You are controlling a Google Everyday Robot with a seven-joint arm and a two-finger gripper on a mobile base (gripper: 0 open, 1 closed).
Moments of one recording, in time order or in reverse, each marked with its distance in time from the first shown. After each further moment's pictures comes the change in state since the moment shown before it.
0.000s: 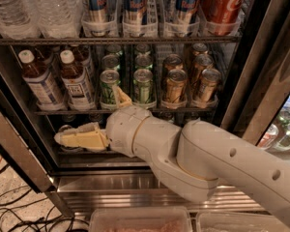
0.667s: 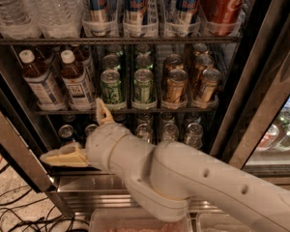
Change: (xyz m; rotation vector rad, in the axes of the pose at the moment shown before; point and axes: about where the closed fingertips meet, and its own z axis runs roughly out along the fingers) arm 0.030 0.033 0.025 0.017 0.024 -0.119
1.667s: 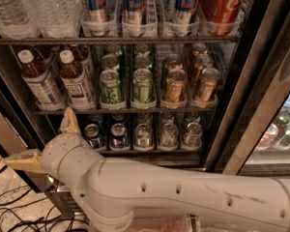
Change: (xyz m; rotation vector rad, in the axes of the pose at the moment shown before) arm 0.011 0.051 0.072 0.081 0.040 0.043
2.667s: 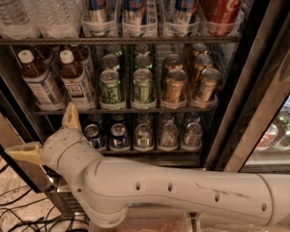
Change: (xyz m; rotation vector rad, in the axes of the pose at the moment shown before) arm -0.001 -0.017 0.020 0.069 -0.052 0.013
